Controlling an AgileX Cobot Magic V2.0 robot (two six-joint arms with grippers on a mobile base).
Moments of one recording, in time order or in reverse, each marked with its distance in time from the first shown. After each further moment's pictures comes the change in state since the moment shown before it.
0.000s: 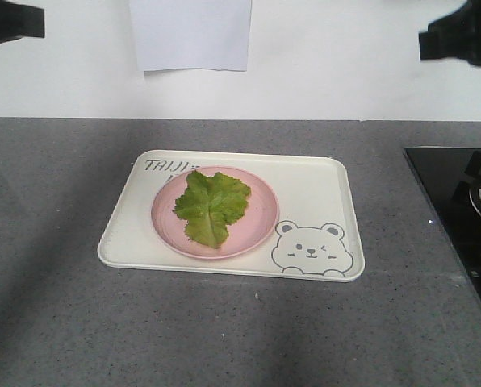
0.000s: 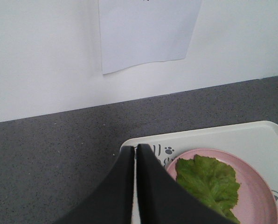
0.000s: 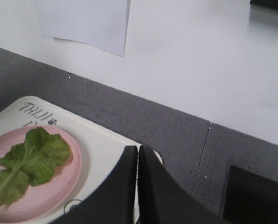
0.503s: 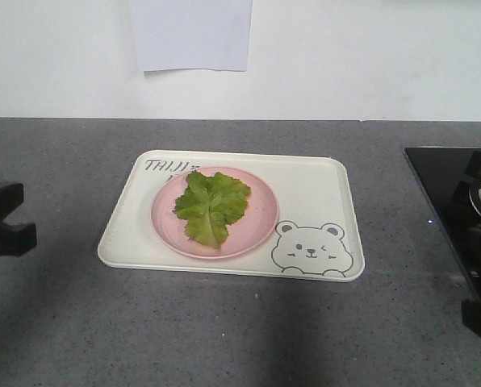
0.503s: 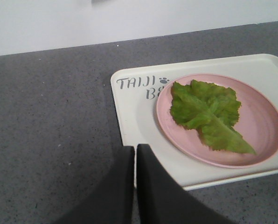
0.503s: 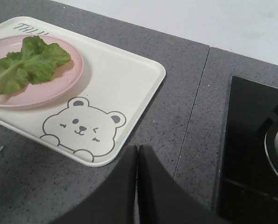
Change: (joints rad) left arm 0.000 -0.362 0.760 -0.024 -0.390 -0.001; right arm 0.000 -0.585 0.824 -0.002 -0.248 -0.044
